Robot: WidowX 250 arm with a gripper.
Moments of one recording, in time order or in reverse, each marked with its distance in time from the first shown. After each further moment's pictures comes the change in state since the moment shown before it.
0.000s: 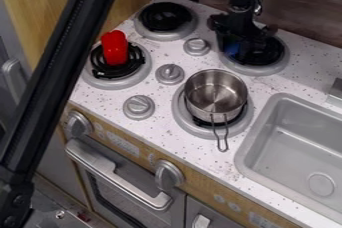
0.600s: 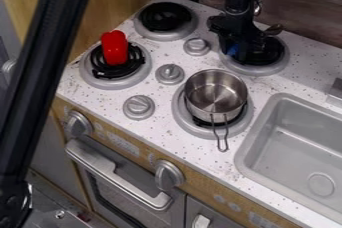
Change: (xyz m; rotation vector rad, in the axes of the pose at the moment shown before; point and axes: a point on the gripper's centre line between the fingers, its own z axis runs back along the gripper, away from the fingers) arm -0.010 -0.009 0.007 -0.054 -0.073 -0.003
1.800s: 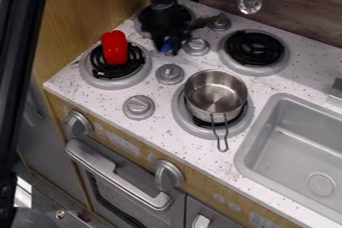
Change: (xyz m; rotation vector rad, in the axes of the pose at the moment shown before) arm -0.036 0.110 0.010 0.012 0.080 0.178
